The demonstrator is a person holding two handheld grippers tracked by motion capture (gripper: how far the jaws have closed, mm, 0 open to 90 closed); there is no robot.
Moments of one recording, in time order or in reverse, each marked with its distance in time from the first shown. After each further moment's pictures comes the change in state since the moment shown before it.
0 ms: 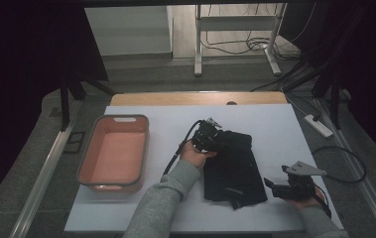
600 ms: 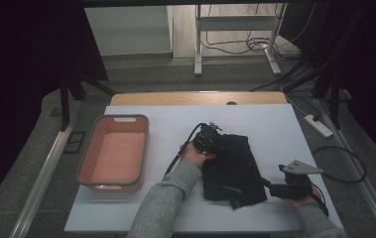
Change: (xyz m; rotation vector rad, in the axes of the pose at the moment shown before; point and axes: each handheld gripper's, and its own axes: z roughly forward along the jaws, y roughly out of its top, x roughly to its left) left arm 0.012 -0.008 0.027 0.115 0.053 -0.006; right arm 0.003 0.003 0.006 0.005 0.019 -0.011
